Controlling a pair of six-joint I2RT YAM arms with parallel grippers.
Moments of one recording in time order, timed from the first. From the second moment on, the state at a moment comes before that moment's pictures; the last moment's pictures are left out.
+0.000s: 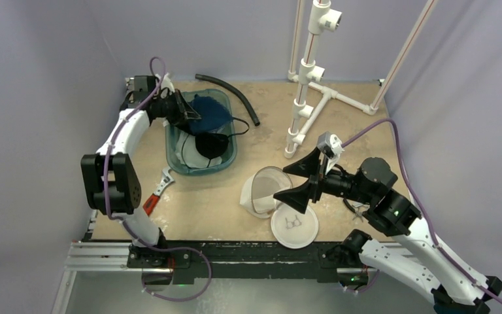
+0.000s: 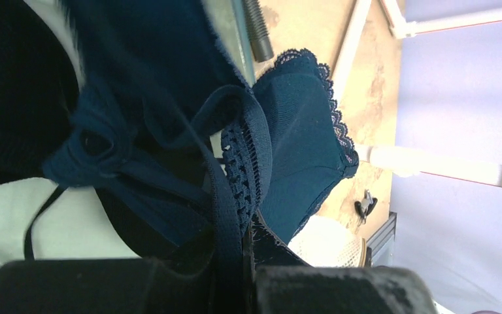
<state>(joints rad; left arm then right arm) 0.03 1.75 1.41 -0.49 0.70 -0.44 0.76 0.63 0.86 -0.28 -0.49 0.34</state>
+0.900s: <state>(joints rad) -0.03 1.44 1.28 -0.75 0.27 -0.31 0.76 0.67 0.84 -0.26 -0.49 0.32</state>
